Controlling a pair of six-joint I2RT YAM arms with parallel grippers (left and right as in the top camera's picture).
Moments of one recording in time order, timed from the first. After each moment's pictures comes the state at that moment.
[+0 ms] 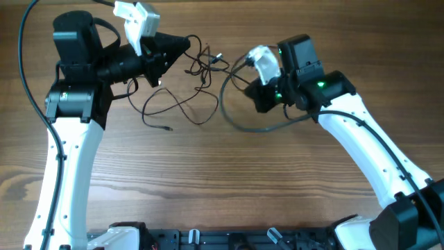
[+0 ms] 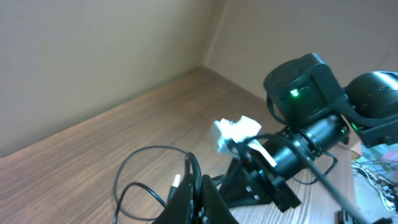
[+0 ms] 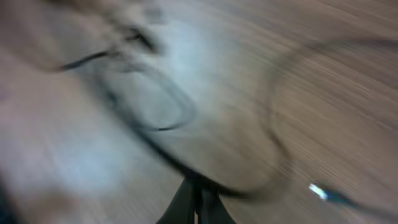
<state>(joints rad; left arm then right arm) -0.02 1.38 1.35 -0.38 1.00 0.09 0.40 1.58 1.30 -0.68 -0.35 -0.03</state>
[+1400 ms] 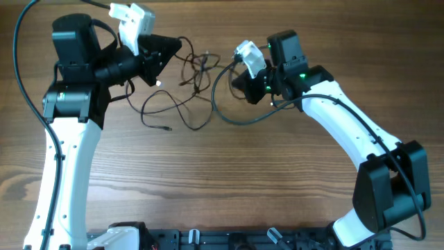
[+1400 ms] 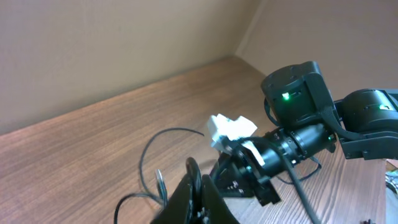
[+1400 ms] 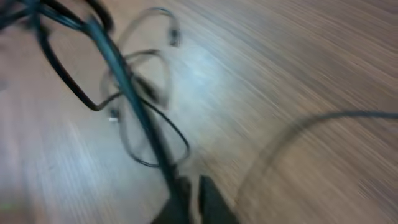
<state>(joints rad) 0.00 1.38 1.35 -0.46 0.88 0.10 0.39 1.76 1.30 -0.43 -0.48 -0.18</state>
